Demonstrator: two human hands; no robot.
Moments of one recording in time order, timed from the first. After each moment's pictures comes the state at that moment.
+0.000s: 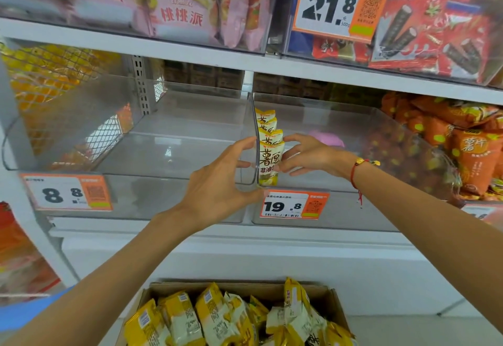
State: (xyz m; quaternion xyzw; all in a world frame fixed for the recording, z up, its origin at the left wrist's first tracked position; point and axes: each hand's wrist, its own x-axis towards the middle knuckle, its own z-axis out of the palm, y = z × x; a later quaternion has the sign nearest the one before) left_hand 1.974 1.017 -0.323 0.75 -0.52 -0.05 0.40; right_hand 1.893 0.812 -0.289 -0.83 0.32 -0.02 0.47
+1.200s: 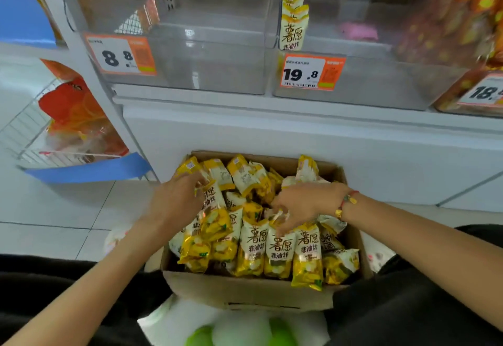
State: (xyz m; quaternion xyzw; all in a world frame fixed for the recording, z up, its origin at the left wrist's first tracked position) left_hand 1.893 1.201 -0.464 0.92 -0.35 -0.12 0.14; right_hand 1.755 0.996 -0.438 -0.92 0.01 0.38 0.06
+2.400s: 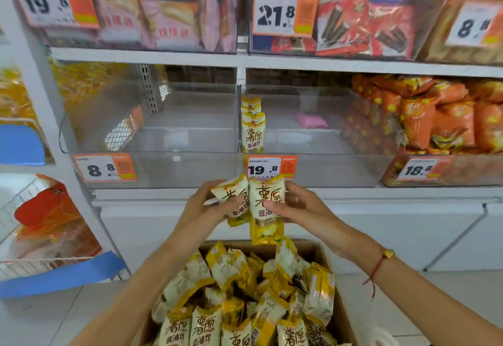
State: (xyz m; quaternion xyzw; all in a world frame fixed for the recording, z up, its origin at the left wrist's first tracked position) left_hand 1.874 1.106 -0.336 0.66 -0.27 -0.29 0.63; right_hand 1.737 0.962 -0.330 -0.75 0.23 -0.13 0.61
